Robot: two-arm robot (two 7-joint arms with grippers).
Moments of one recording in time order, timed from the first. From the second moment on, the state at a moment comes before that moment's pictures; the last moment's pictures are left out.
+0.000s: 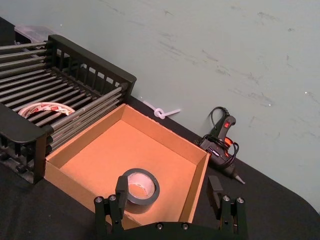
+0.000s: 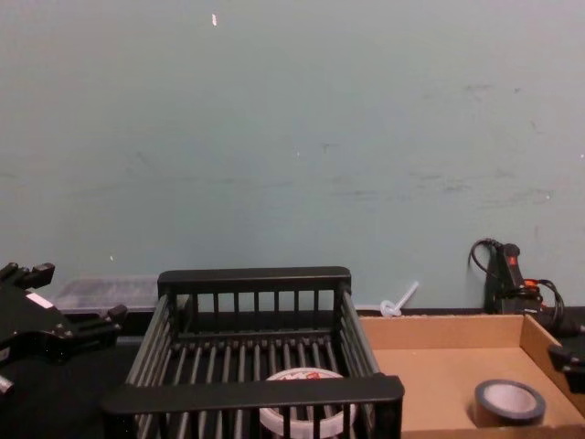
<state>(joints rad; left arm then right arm) -0.20 0.60 0.45 -1.41 -0.25 -0.12 0.03 -0.05 0.52 -0.25 -1.76 0.05 0.16 0.13</state>
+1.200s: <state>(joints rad) -0.20 0.60 0.45 -1.41 -0.25 -0.12 0.03 -0.05 0.52 -0.25 -1.76 0.05 0.16 0.13</state>
